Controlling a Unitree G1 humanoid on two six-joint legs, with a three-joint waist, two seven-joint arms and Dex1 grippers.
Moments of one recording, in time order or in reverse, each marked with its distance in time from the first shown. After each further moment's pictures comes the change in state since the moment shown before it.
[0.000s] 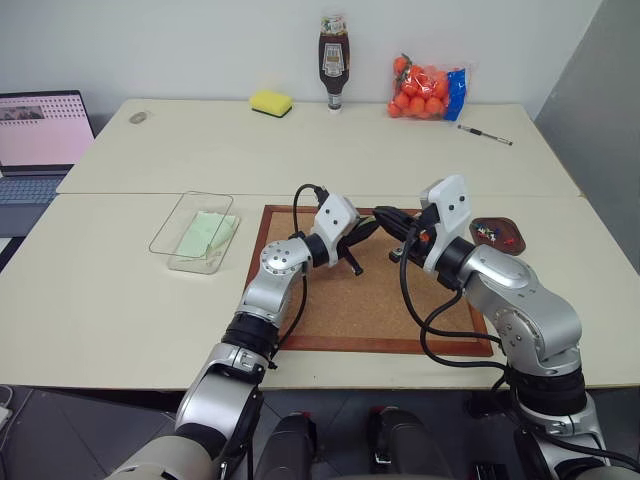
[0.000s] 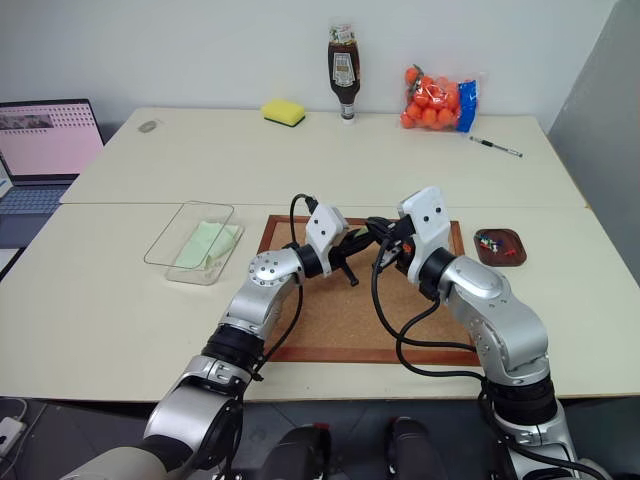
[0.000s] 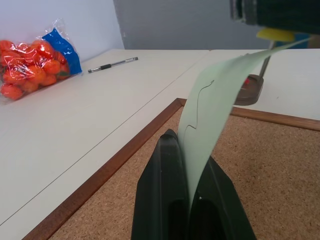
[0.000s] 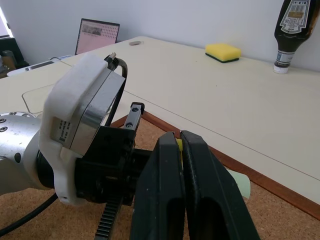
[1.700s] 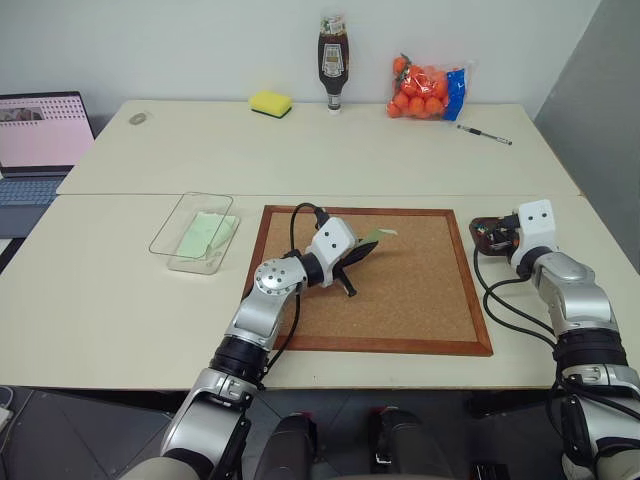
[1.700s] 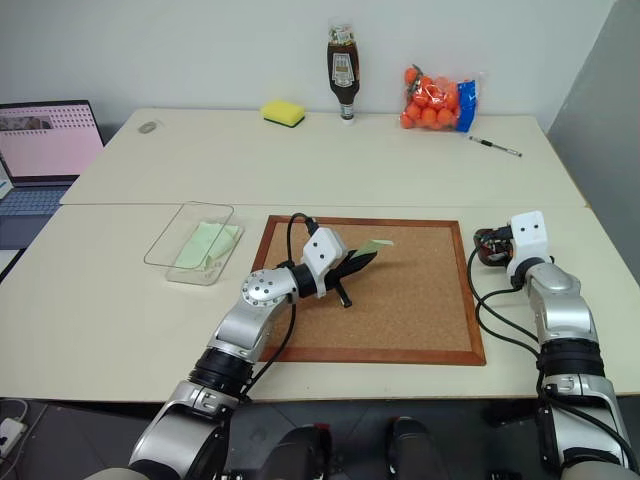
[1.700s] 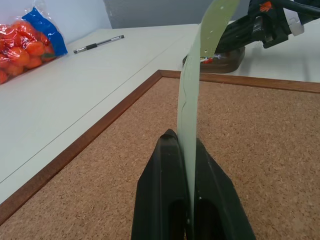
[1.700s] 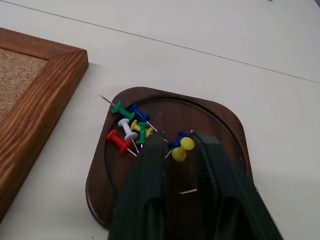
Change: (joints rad) left arm 0.144 0.048 -0.046 -0.191 0.038 0.082 0.016; right arm -0.096 -0.238 -0.202 0.911 -0.284 -0.397 -0.062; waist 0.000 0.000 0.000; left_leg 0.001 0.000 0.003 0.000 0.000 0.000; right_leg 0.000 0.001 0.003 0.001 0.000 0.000
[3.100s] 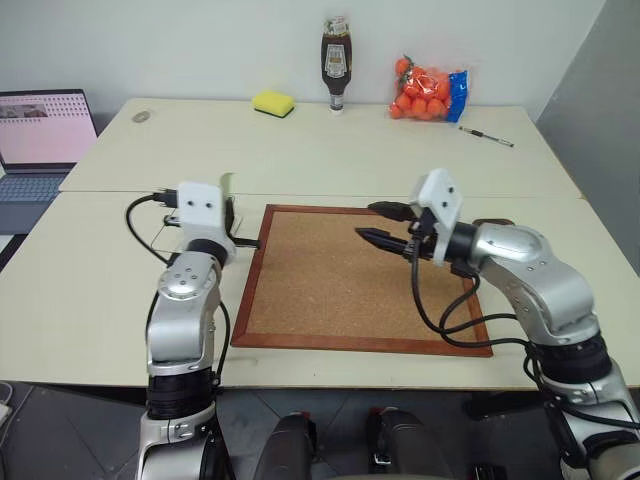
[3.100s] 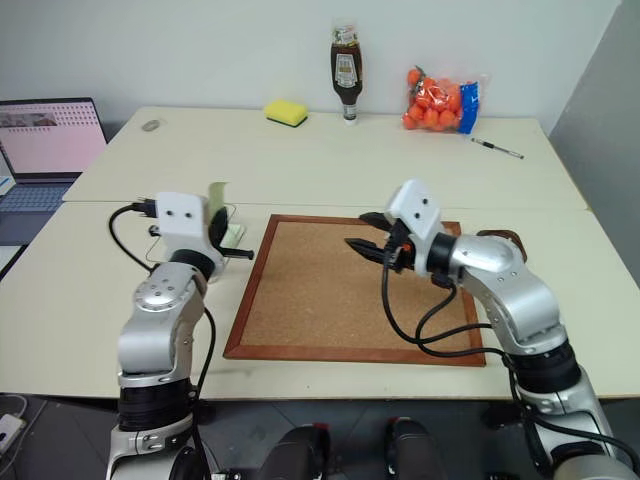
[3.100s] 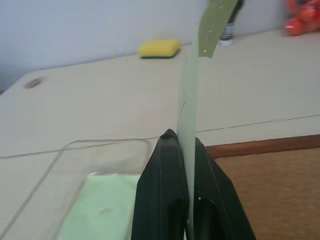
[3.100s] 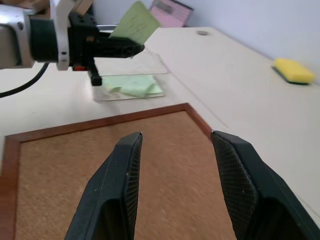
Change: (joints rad) left arm 0.176 0.050 0.429 -0.603 0.037 0.686 0.655; right arm -0.101 0.069 0.344 -0.708 0.264 0.268 0.415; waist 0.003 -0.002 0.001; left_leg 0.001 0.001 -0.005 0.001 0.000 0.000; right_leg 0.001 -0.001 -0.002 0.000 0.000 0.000
